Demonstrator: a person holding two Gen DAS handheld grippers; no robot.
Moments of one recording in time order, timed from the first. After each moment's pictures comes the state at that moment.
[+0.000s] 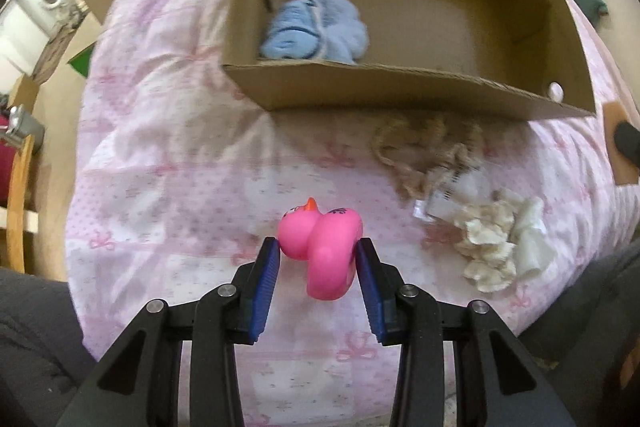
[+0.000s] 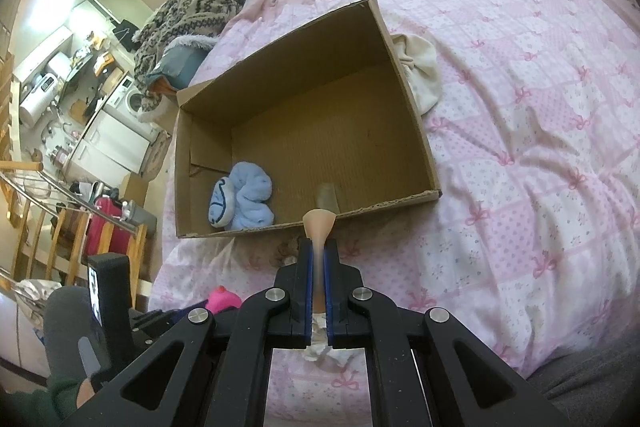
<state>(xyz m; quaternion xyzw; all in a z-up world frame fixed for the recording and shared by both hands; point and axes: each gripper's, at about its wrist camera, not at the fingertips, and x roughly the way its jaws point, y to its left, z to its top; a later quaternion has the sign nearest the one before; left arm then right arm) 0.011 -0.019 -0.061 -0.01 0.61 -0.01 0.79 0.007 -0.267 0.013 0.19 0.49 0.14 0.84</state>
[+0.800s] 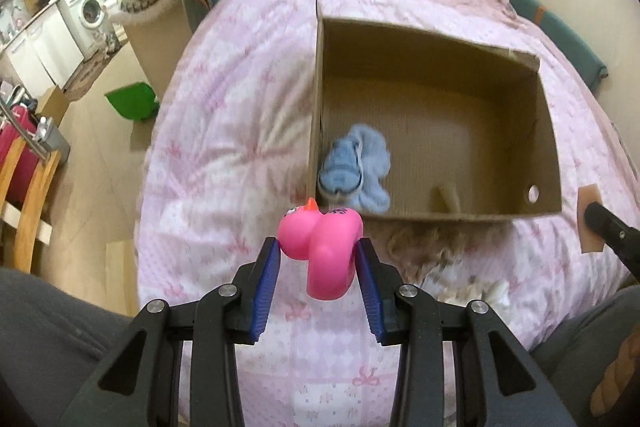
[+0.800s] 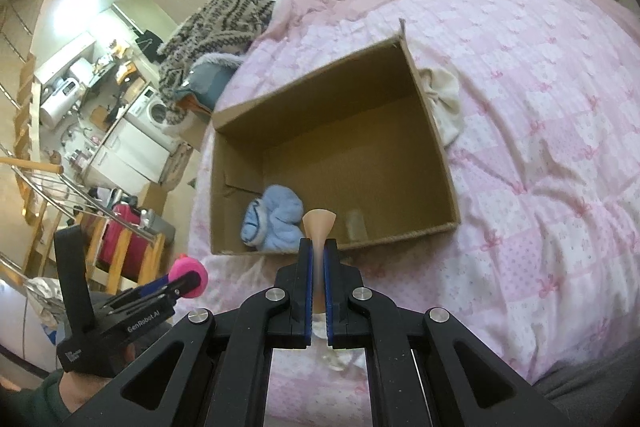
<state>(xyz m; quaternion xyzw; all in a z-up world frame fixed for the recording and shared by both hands) 0.016 0.012 0.032 -0.03 0.50 0.03 0.86 0.008 -0.267 0.045 0.20 0.45 0.17 0.85</state>
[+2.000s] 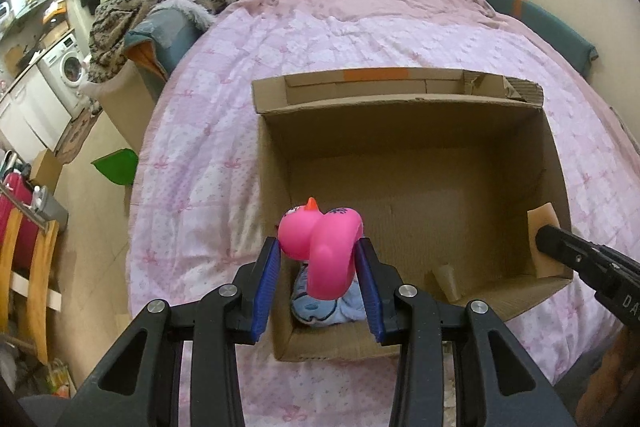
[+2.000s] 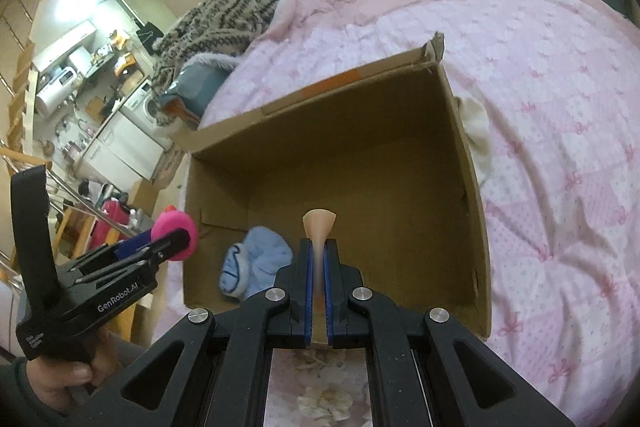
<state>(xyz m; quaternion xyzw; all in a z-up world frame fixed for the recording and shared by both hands) 0.112 -0.025 0.039 0.03 0.46 0.00 0.89 0.082 -0.243 0.025 0.17 0.45 0.17 0.86</state>
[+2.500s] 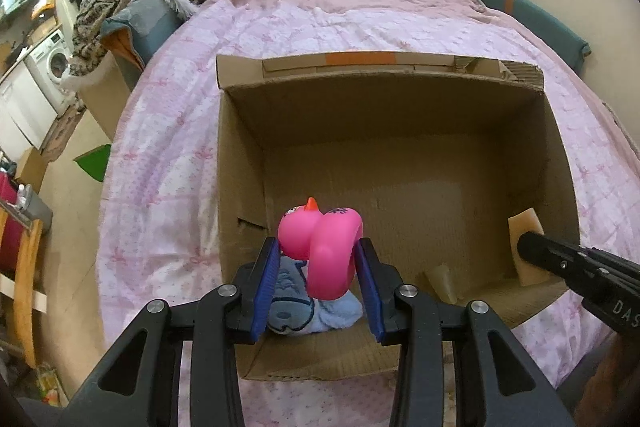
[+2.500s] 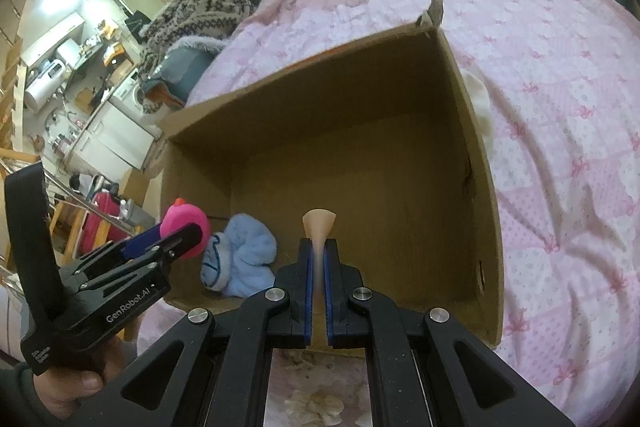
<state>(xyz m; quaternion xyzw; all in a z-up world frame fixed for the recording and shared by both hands) 0.121 -0.032 0.004 0.02 0.47 -0.03 0.88 0.096 -0.235 0.002 0.16 0.48 0.16 0.85</state>
